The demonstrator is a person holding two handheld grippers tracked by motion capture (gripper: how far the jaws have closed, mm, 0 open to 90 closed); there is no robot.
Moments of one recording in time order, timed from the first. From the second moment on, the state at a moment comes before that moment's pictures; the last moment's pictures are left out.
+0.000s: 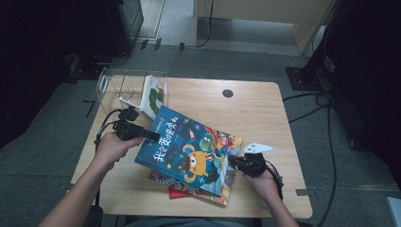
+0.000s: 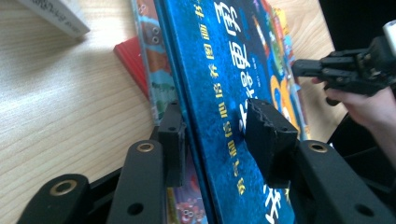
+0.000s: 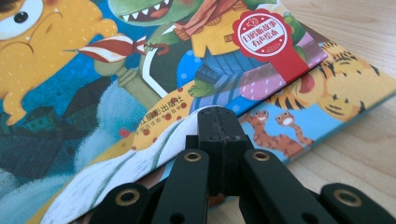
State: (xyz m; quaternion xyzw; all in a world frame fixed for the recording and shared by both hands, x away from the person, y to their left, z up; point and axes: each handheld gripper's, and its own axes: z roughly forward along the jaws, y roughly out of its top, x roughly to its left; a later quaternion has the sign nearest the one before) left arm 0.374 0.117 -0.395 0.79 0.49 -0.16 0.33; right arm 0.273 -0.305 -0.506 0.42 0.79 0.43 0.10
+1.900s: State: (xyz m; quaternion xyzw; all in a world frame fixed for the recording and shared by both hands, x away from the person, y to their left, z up) left arm 0.390 0.151 -0.254 0.83 0.46 -0.16 0.27; right arm 0.288 -0.254 -0.508 0.32 0.84 0.43 0.12
